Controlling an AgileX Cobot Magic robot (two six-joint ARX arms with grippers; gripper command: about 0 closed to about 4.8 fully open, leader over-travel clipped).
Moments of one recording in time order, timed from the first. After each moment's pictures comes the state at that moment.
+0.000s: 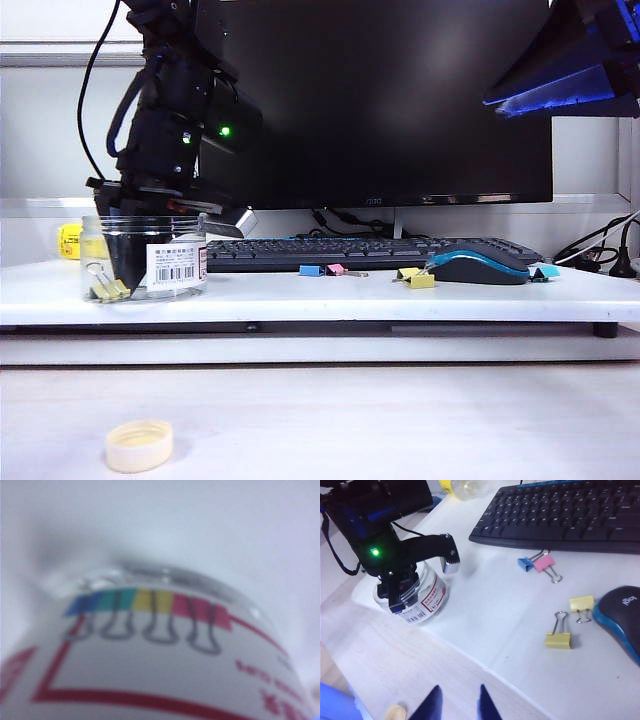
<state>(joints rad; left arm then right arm) -0.47 2.14 1.87 -1.41 -0.16 0.14 0.25 0.89 0.56 -0.03 -0.57 0.23</state>
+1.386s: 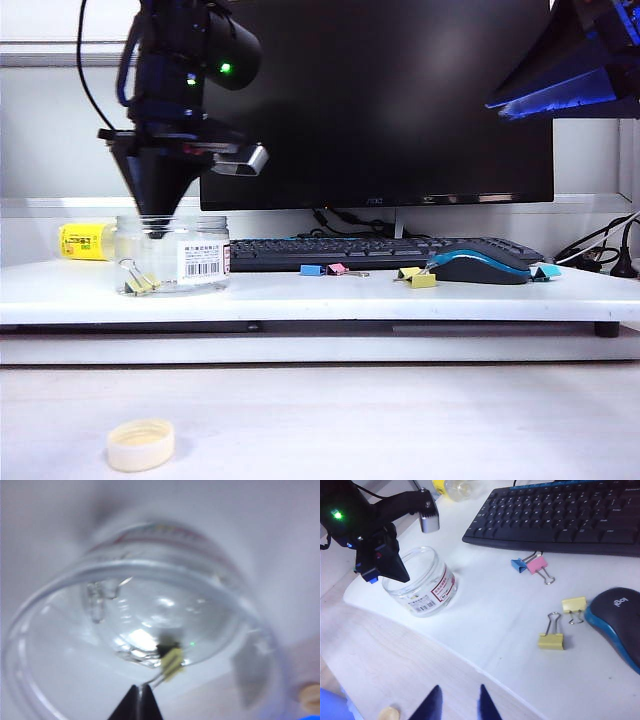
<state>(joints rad) -0.48 2.07 1.96 -1.44 -0.14 0.14 0.25 0.89 0.56 -0.03 -0.55 0.22</state>
